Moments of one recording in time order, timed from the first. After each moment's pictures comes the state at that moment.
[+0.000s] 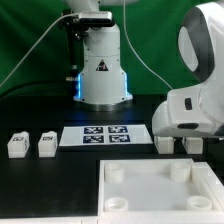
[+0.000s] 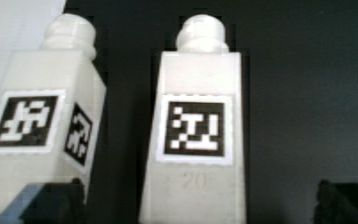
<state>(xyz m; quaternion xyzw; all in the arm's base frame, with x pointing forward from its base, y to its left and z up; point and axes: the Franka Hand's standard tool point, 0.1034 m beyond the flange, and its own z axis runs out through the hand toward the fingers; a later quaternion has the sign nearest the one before) 0.401 0.182 0.016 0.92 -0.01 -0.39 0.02</state>
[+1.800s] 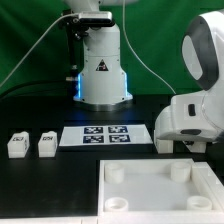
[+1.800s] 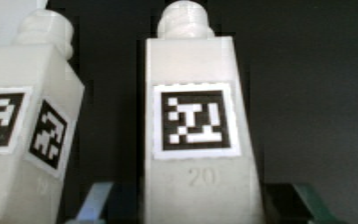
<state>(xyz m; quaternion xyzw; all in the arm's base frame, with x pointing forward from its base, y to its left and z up) 0.399 0.188 0.011 0.92 -0.01 -0.40 0.02</state>
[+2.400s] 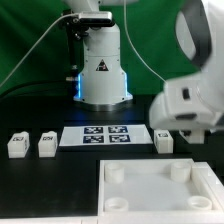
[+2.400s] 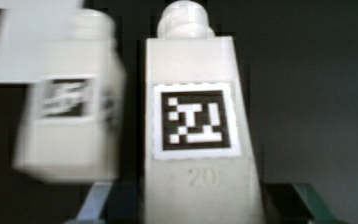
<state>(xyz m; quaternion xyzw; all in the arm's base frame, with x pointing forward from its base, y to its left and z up) 0.444 0.162 0.065 0.94 0.00 -0.34 -0.01</state>
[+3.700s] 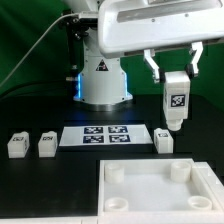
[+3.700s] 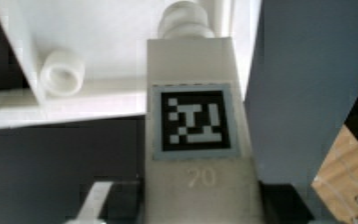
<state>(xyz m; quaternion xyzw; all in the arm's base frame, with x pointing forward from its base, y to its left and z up) 0.570 0.088 0.193 0.96 -0.03 0.25 -0.06</state>
